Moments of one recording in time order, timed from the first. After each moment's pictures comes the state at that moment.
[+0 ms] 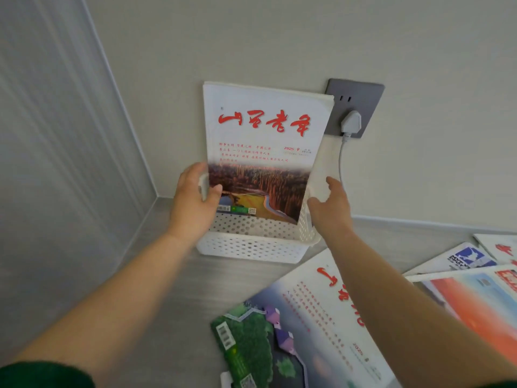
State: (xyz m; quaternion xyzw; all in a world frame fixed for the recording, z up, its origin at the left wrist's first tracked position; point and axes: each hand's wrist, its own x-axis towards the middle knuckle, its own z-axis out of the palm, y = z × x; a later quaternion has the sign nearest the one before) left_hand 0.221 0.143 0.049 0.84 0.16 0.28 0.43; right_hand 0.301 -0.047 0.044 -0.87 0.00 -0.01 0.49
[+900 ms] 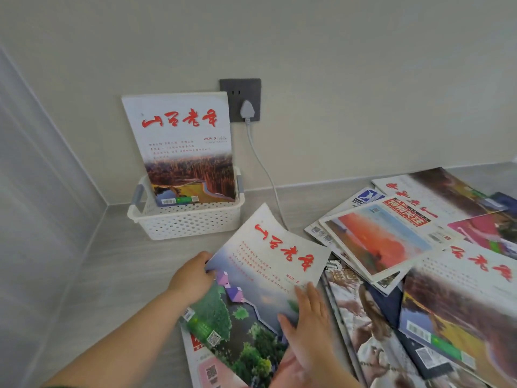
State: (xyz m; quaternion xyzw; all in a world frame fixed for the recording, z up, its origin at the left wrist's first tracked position) left_hand 0.128 0.033 -0.023 0.94 0.11 -0.09 0.32; right_hand 0.077 -0.184 -0.065 -0.95 0.04 0.10 0.28
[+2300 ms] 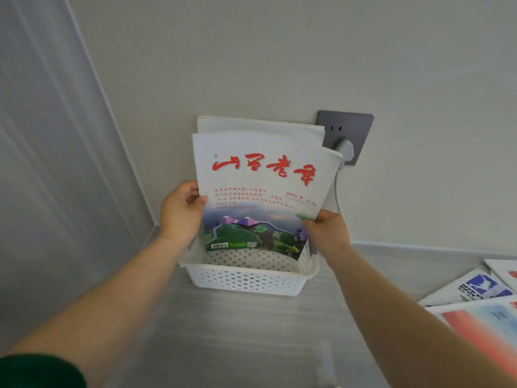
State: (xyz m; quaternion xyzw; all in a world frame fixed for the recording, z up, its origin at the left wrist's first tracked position) left_hand 0.263 0.163 0.057 0.78 0.21 0.32 0.50; right_hand 0.330 -0.048 0.041 -0.84 -0.01 0.05 0.54
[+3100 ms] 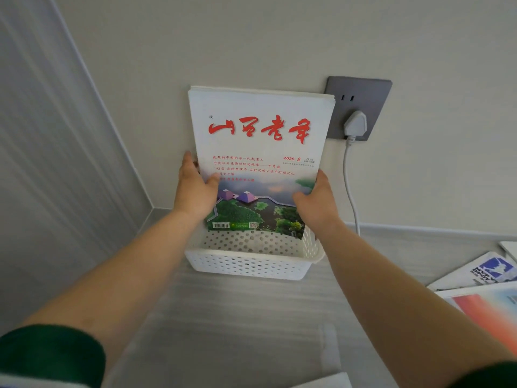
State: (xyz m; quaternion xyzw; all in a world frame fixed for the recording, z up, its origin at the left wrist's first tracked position) left_hand 0.295 0.159 0.043 0.80 0.25 0.23 0.49; right_hand 0.344 -0.022 0.038 -0.84 -0.07 0.01 0.54
